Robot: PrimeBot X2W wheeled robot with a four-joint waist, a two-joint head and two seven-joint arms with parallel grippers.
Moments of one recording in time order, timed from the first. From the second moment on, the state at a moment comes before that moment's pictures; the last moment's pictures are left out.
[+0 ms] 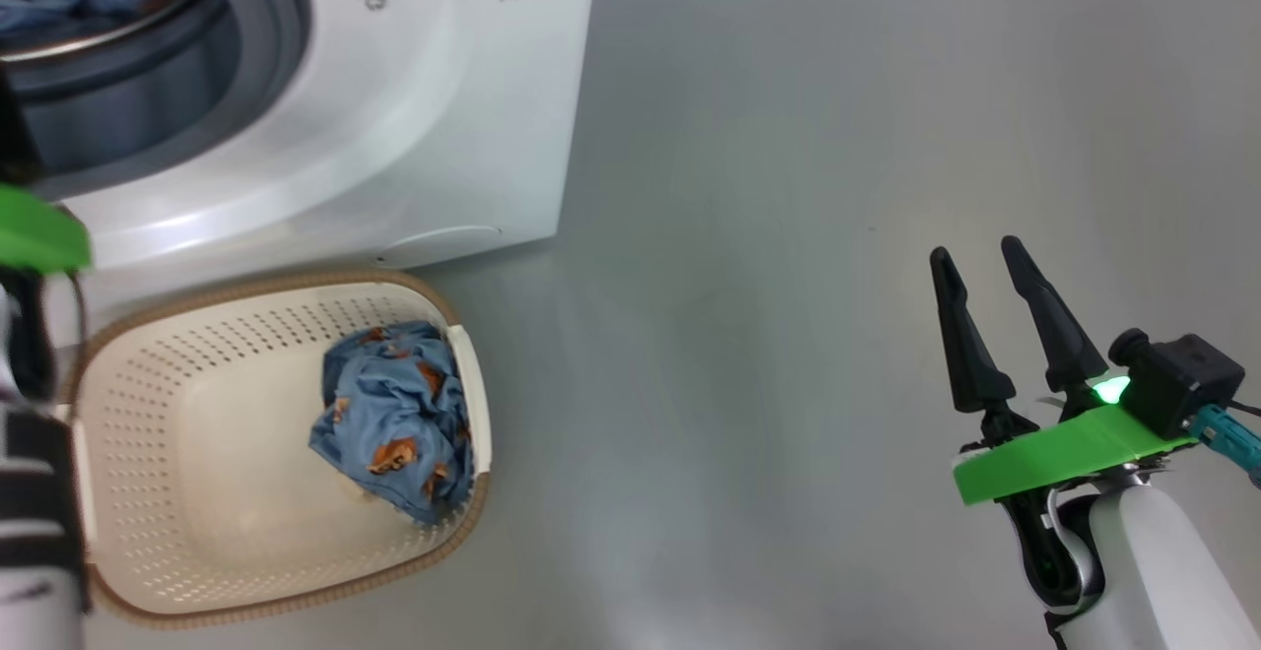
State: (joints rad) left arm -0.84 0.23 0.18 0.62 -0.15 -0.12 -0.26; right arm -0.30 -0.13 0.07 0.19 0.38 0.13 -0.26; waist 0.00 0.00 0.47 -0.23
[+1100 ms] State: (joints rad) left arm -0.19 0.09 0.15 0.35 -0.16 -0.13 -0.26; right arm -0.09 -0.22 0.02 0.21 0.39 0.13 -0.26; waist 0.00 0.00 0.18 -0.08
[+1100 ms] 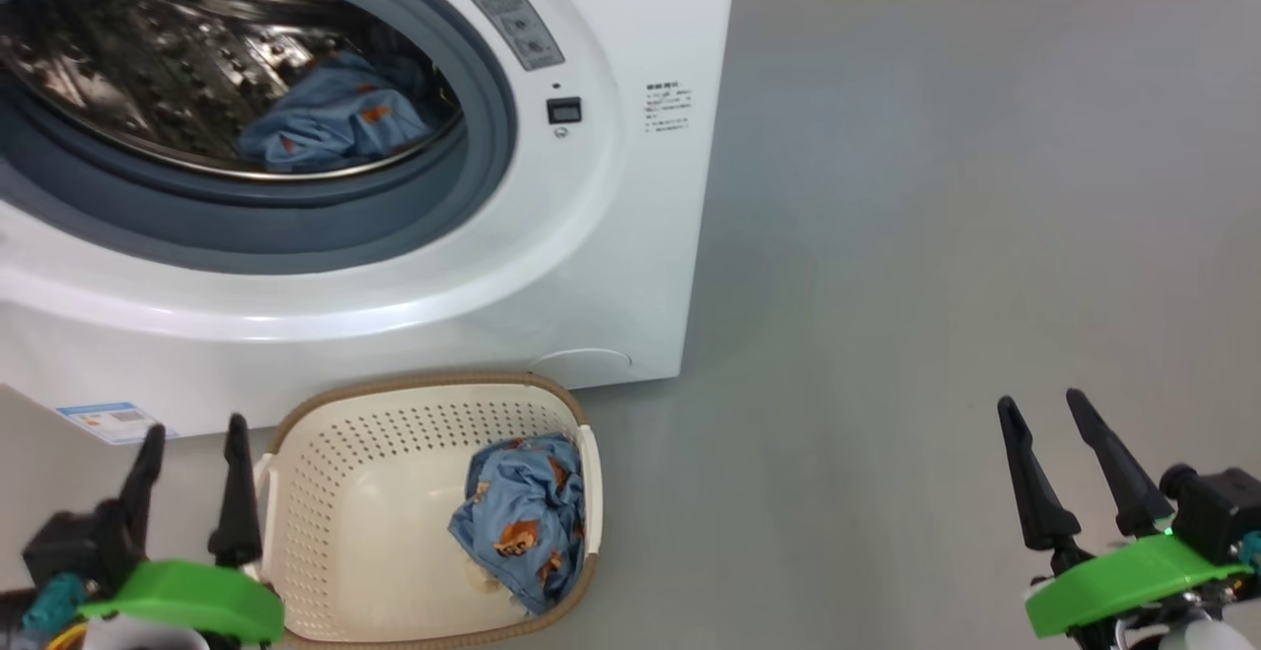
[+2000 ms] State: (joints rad) left arm 0.06 0.06 0.15 0.20 -0.18 -0.13 -0.26; right arm 0.05 -0.23 0.00 0.19 0.39 0.13 -0.26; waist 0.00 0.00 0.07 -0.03
